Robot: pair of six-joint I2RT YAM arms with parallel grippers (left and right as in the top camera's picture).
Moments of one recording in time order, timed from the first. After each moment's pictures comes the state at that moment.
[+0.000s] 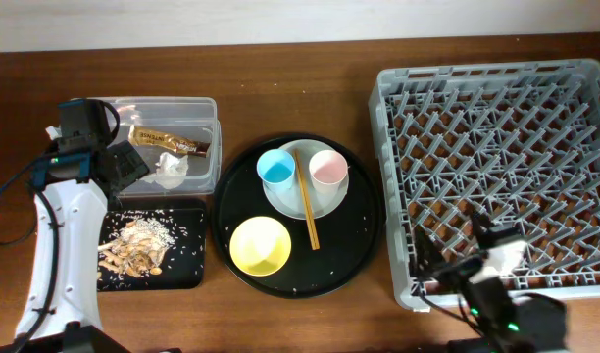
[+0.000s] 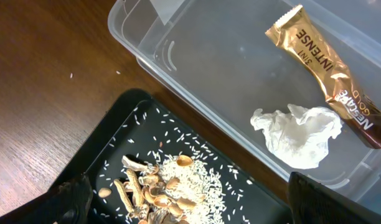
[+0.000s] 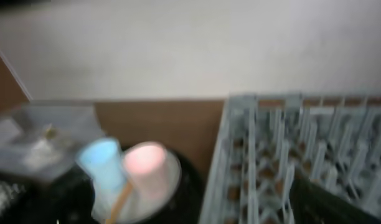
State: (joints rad) left arm 0.19 1.51 1.29 -0.93 -0.32 -0.40; right arm 0.05 0.11 0.45 -0.44 -0.24 0.15
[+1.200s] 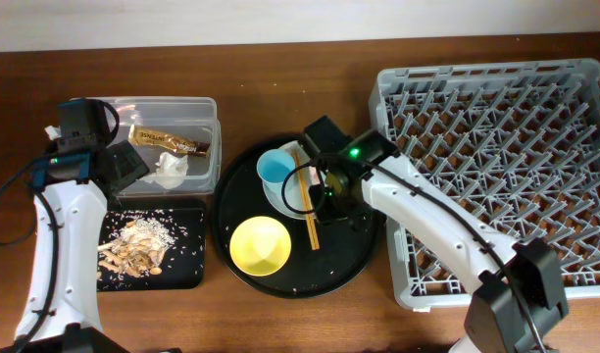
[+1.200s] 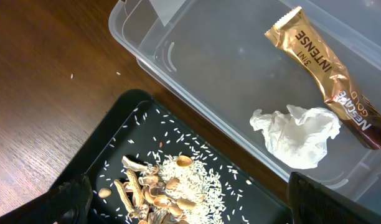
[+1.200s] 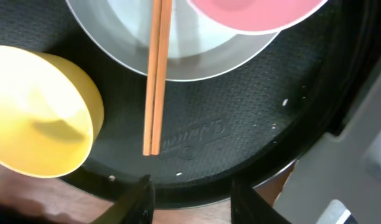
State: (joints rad) left arm 0.19 1.51 1.29 -0.93 -0.31 -0.40; right arm 0.62 1.77 1.48 -1.17 -0.05 0.39
